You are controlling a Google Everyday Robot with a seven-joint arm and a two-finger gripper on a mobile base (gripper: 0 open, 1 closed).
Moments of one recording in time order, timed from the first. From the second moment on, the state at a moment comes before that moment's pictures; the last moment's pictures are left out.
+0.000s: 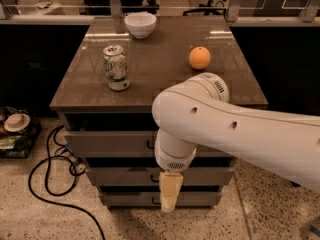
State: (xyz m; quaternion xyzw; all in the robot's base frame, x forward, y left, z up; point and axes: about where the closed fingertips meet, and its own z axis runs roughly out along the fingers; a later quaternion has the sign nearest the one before) arm 0.417 -0.017 0.720 -0.71 0.70 0.02 0.09
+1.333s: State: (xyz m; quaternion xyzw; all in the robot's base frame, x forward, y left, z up) arm 0.434 -0.033 0.679 -0.72 0.69 0.02 0.04
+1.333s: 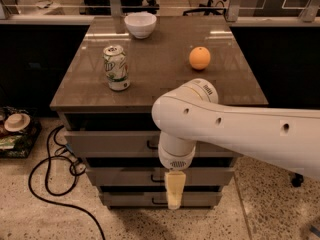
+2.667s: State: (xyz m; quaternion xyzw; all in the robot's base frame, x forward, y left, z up) arm 0.456 -0.019 0.652 -0.73 0.68 0.04 0.03
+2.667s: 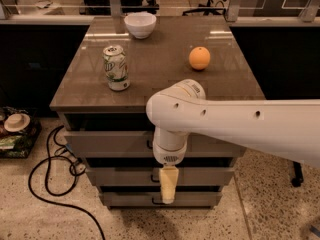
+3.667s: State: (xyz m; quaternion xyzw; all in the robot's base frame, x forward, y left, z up) arm 0.461 -0.016 0.638 -0.73 0.68 0.05 0.02
